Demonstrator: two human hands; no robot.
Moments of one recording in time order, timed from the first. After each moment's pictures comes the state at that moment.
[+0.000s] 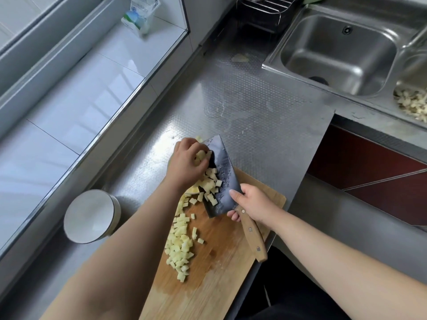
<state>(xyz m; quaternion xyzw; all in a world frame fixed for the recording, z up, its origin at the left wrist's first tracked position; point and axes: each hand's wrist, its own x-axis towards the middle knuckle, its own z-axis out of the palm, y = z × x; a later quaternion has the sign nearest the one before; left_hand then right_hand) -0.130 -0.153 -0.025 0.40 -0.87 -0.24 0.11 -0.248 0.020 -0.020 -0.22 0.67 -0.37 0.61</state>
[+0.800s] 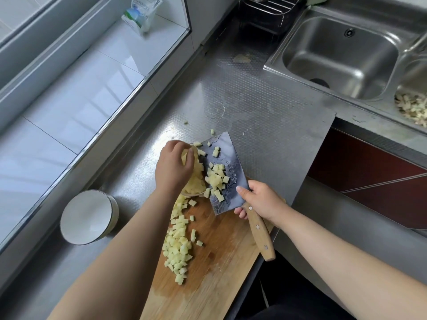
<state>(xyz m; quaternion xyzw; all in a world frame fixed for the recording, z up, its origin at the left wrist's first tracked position) -0.117 -0.158 -0.024 0.50 -0.82 -0.22 0.17 -0.266 0.018 -0.011 -0.21 0.69 -0.37 0.59</state>
